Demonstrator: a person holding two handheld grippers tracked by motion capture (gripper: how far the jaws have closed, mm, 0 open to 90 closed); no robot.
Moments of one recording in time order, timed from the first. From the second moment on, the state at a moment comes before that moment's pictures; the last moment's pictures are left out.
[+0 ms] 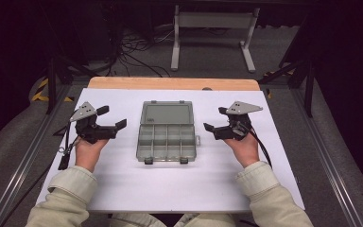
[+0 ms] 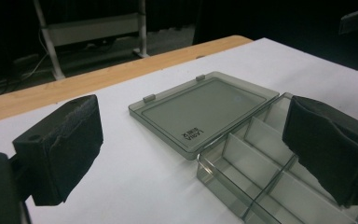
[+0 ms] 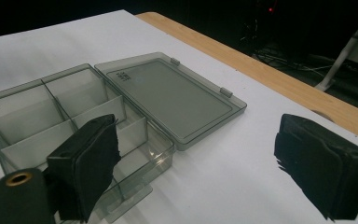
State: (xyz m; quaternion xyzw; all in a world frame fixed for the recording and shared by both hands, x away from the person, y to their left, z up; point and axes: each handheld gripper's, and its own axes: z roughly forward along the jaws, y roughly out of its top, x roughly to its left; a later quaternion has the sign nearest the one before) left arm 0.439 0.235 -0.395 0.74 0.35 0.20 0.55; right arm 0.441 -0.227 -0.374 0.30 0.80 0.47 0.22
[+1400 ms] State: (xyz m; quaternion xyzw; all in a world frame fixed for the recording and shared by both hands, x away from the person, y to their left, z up) left arm 0.496 0.199 -0.401 0.77 0.34 0.19 0.51; right arm 0.502 -0.194 -0.388 0.30 0.81 0.45 0.20
